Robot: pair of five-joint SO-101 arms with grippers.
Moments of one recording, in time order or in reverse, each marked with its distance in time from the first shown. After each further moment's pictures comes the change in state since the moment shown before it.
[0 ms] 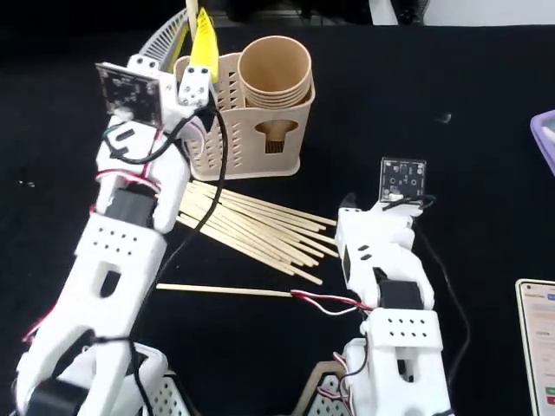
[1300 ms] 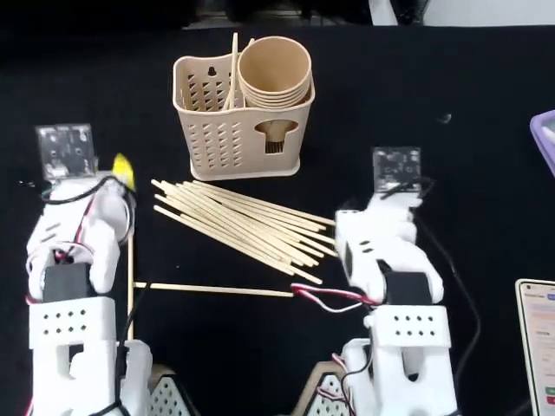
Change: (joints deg) left arm -23.2 -28.7 23.8 50.4 -2.3; right arm -1.6 0.0 -11.0 18.5 3.6
